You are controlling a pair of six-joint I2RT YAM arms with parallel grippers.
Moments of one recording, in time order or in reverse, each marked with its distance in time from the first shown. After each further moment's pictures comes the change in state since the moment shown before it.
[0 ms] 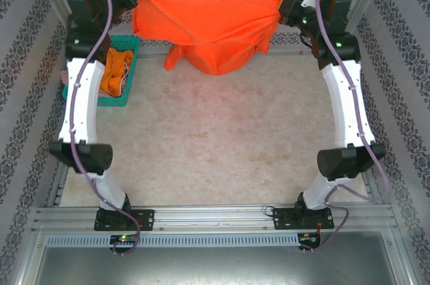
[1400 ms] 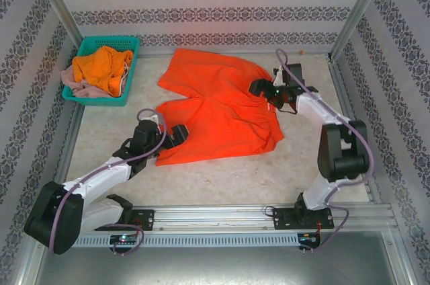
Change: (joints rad) left arm -0.406 -0.599 -1.775 0.498 -0.188 -0.195; right arm 0.017 0.073 -0.845 0.237 -0.145 0.175
